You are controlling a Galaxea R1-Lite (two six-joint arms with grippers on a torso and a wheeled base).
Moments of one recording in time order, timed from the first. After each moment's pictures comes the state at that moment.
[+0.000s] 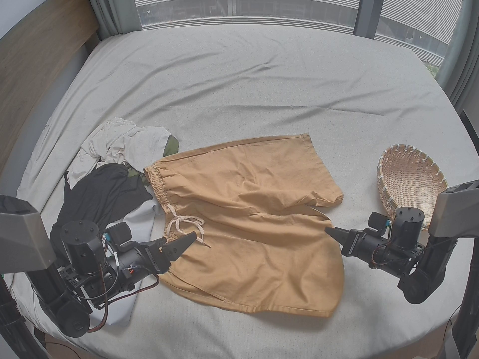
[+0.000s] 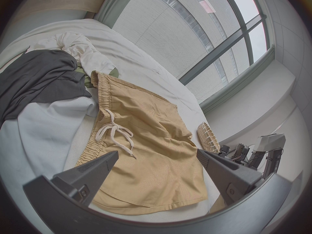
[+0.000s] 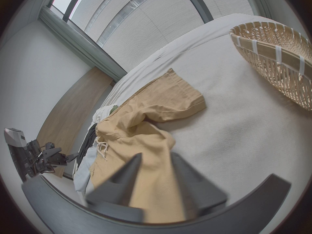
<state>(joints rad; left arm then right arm) -0.40 1.97 -0.20 -1.55 -0.20 -0.55 0.32 2.17 -0.36 -1.54 0.25 0.47</state>
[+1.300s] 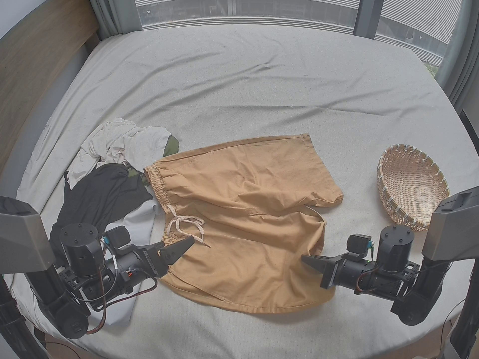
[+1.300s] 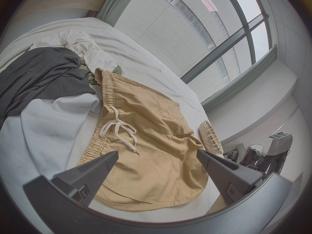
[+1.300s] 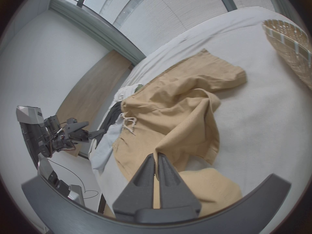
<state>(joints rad) -0.39 1.98 -0.18 -1.55 -0.20 -0.55 0.54 2.14 -0.30 -1.54 0.25 0.45</state>
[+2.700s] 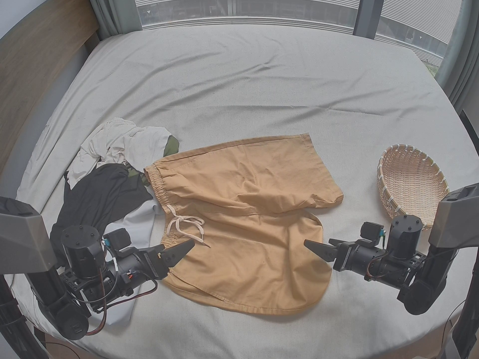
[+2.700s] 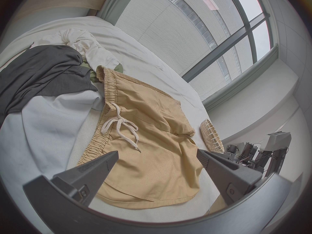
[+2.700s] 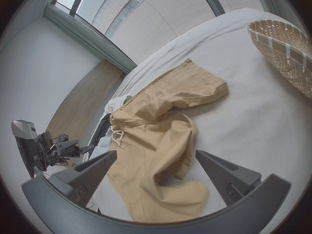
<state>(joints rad) -0.40 1.98 -0.17 -1.55 -0.20 -0.55 0.39 2.12 -0.29 -1.54 0.26 0.46</state>
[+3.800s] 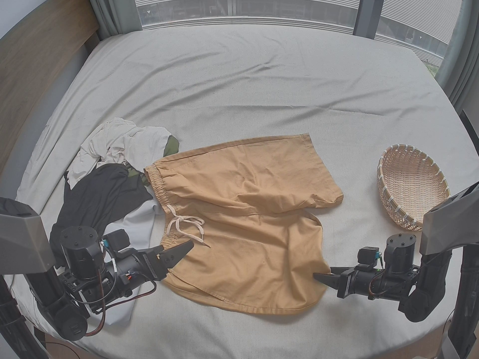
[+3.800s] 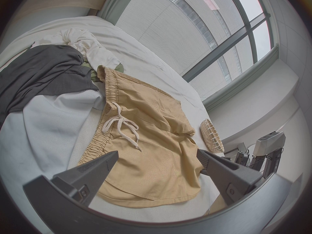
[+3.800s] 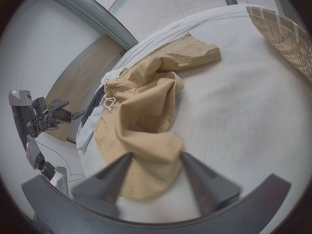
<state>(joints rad) -0.39 1.98 -0.16 -1.55 -0.20 -0.55 0.36 2.25 -0.20 -1.54 0.36 0.28</state>
